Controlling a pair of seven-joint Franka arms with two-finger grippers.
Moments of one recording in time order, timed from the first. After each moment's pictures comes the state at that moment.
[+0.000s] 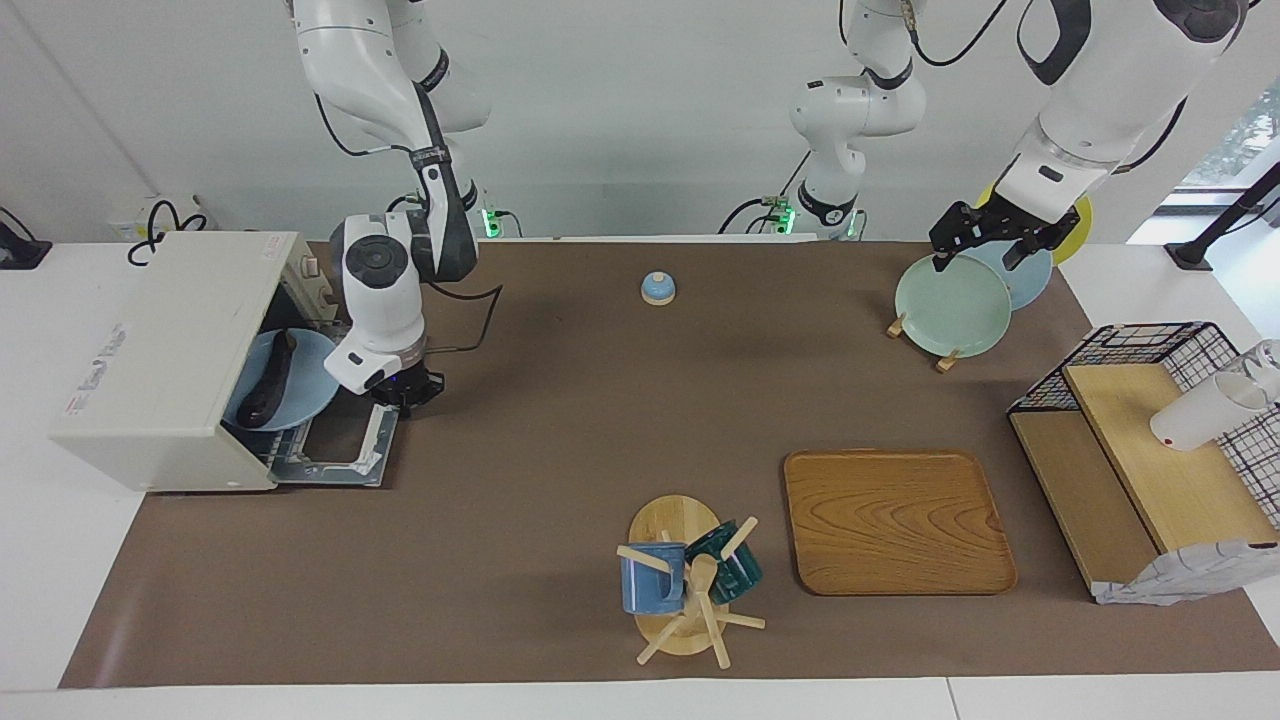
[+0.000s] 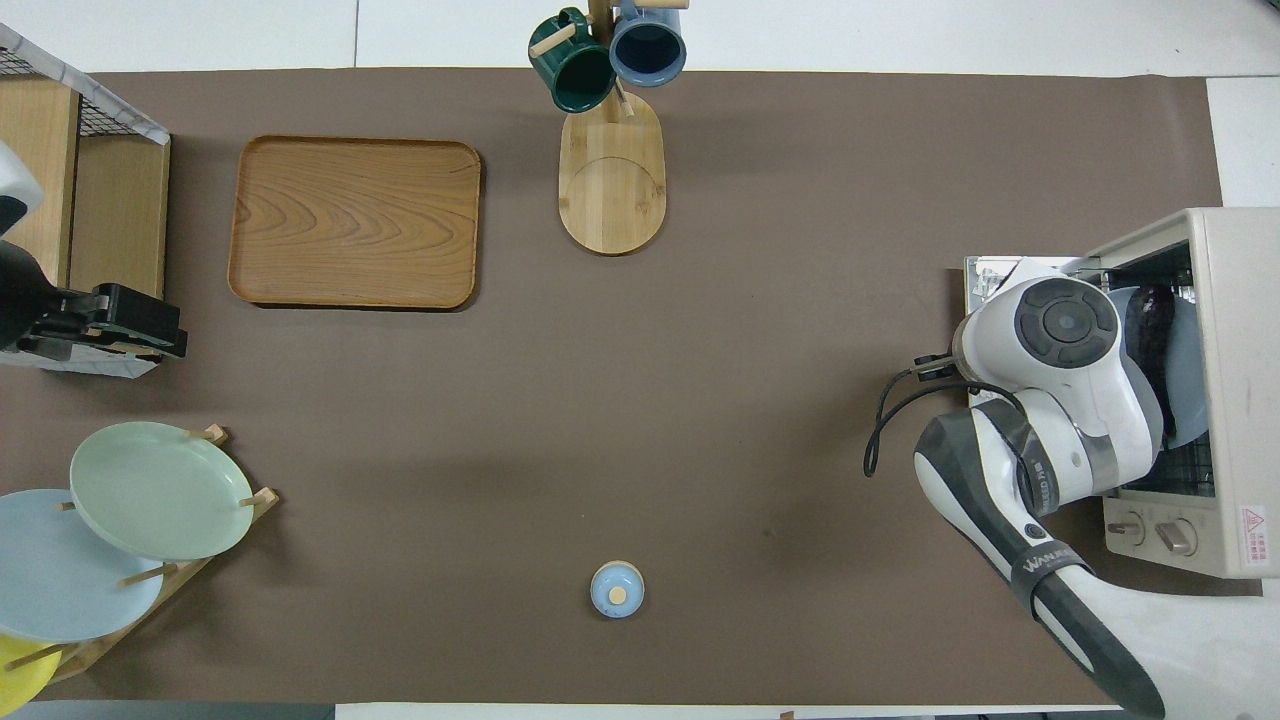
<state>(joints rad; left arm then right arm) -0.03 -0.02 -0.07 -1.61 -0.02 1.48 -0.04 0.11 0.16 -0.01 -2.23 -0.34 2.37 0.14</state>
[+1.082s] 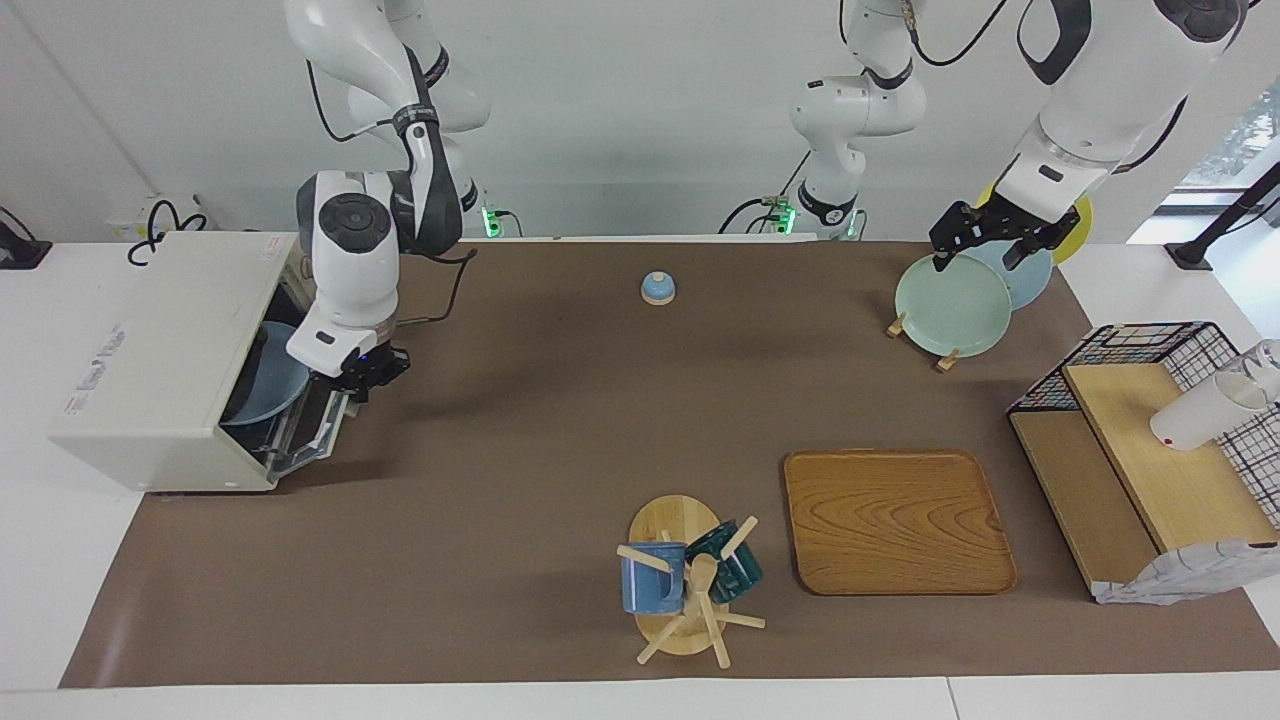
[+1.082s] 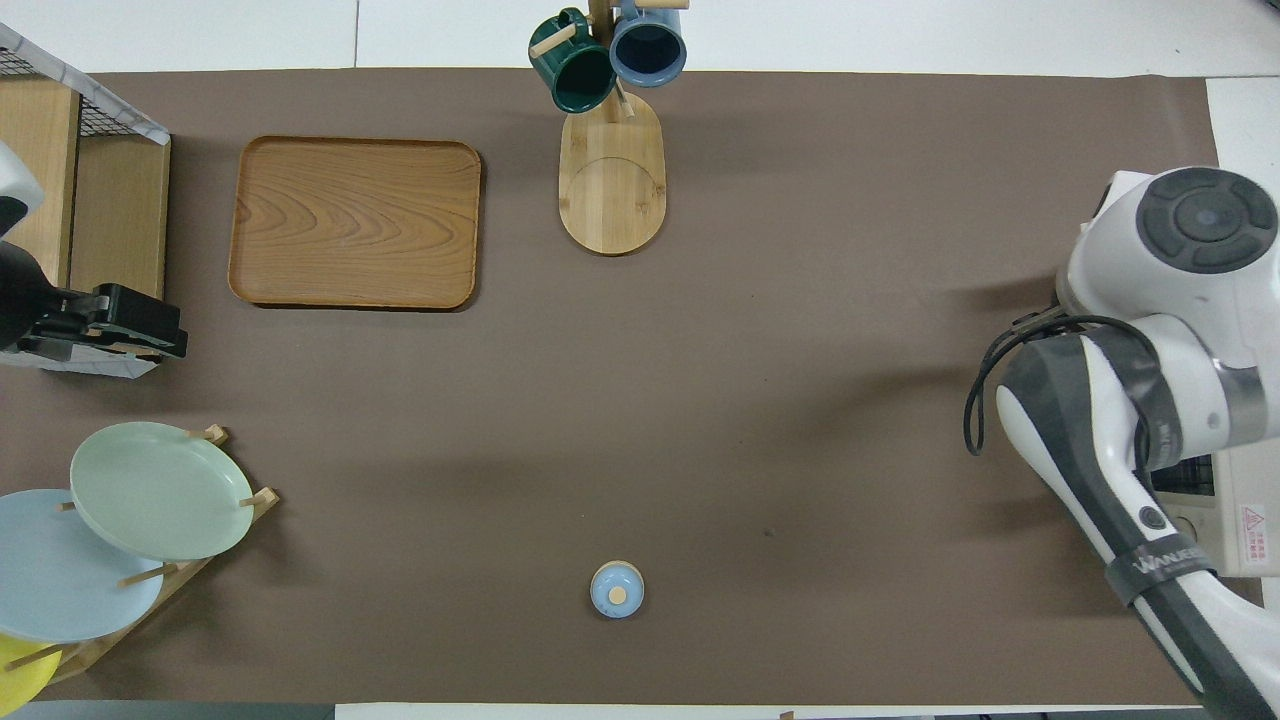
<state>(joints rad) -0.03 -0.02 -0.07 -1.61 -0.02 1.48 -0.04 0.02 0.09 0.00 -1.95 -0.37 1.98 -0.19</state>
